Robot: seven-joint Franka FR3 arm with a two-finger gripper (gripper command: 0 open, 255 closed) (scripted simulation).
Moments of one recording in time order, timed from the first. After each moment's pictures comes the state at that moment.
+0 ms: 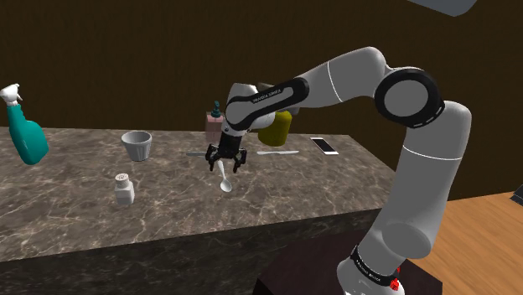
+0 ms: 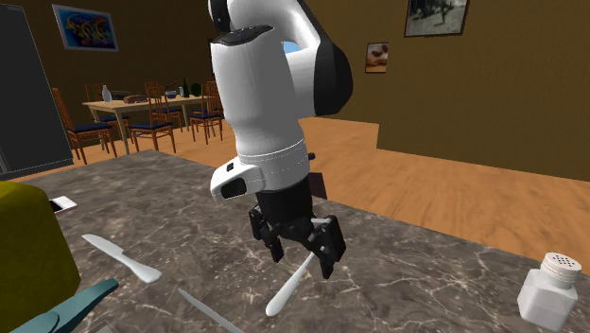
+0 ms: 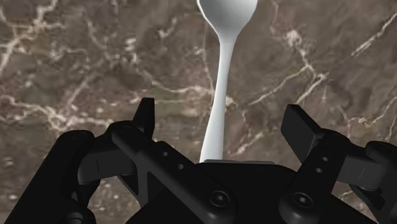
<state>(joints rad) 0.05 0.25 0.13 -2.01 0.22 2.23 0.58</state>
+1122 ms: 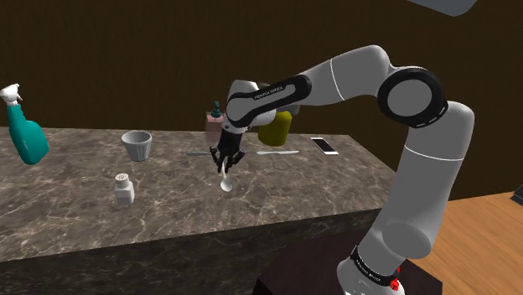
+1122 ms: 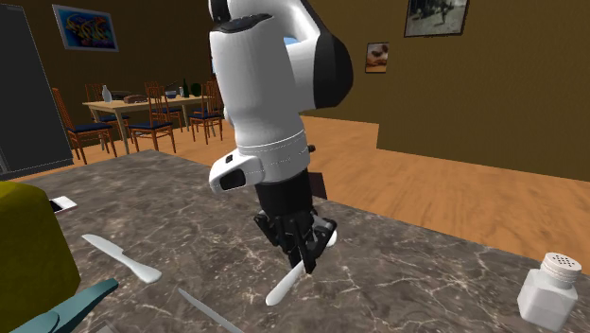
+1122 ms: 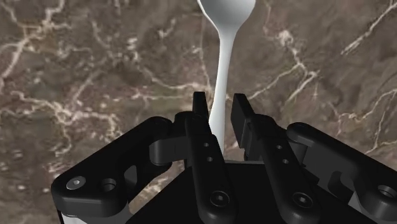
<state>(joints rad) 0.05 0.23 0.13 -2.00 0.22 2.21 0.58</state>
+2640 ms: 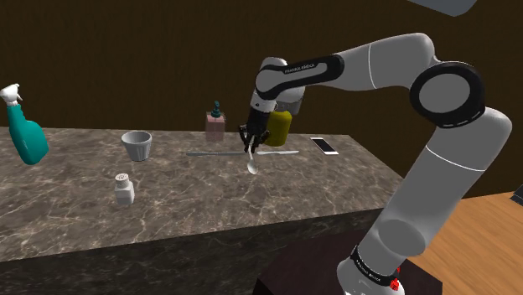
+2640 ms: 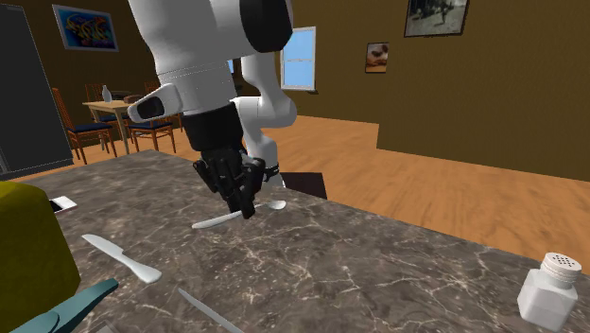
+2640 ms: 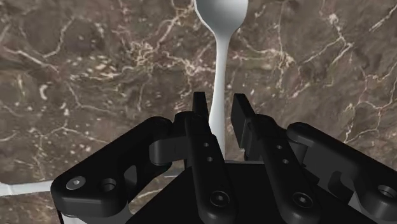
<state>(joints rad) -0.05 0.02 0.05 -2.05 0.22 2.02 0.43</state>
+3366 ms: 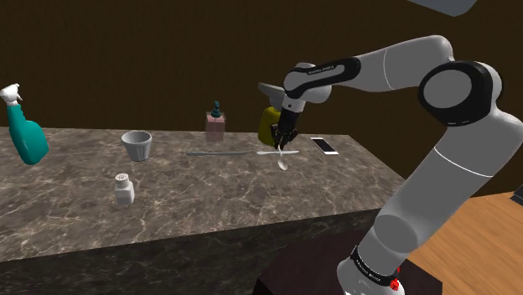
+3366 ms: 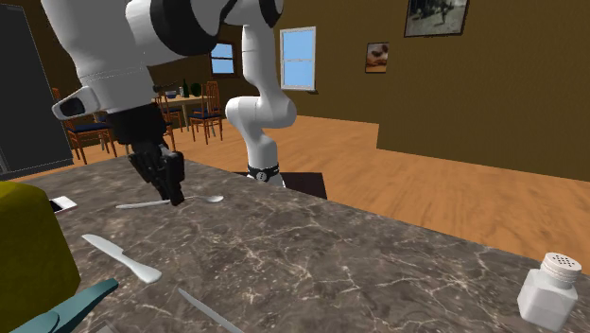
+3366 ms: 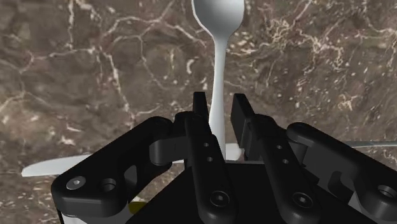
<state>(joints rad) -0.19 -0.05 -0.08 -2.15 0.20 1.99 0.18</state>
